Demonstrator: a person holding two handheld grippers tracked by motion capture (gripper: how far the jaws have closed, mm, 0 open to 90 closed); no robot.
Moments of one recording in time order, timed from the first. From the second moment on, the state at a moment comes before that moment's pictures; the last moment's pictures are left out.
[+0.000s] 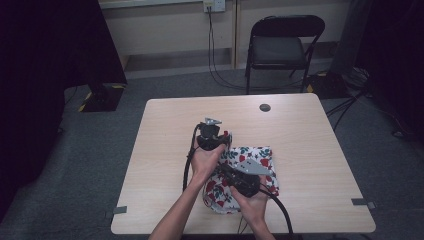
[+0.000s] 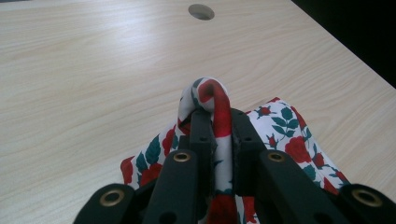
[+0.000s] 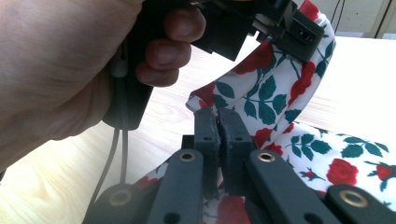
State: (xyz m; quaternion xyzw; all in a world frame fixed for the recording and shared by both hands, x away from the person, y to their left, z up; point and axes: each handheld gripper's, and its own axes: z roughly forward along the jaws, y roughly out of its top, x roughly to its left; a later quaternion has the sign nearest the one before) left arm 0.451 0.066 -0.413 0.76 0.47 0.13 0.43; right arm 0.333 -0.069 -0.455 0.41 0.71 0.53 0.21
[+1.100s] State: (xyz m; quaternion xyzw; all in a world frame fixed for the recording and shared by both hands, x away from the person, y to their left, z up) left arm 0.458 0.034 -0.428 0.77 0.46 0.12 0.42; right arm 0.338 -0.101 -0.470 0.45 0.70 0.51 0.21
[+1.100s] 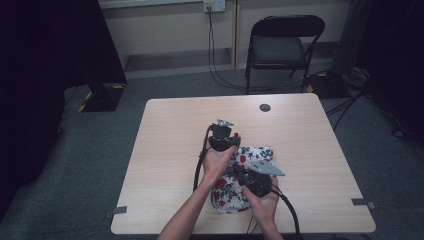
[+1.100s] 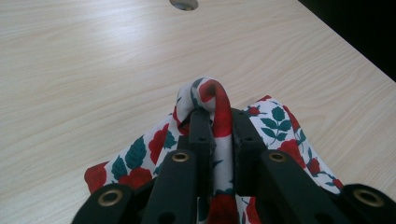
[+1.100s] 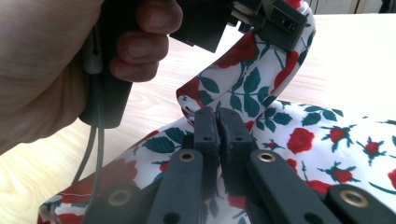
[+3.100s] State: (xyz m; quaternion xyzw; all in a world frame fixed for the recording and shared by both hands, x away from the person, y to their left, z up) left arm 0.471 -0.027 -0.469 0.79 0.46 0.09 0.39; right arm 0.331 -0.154 -0.501 0.51 0.68 0.47 0.24
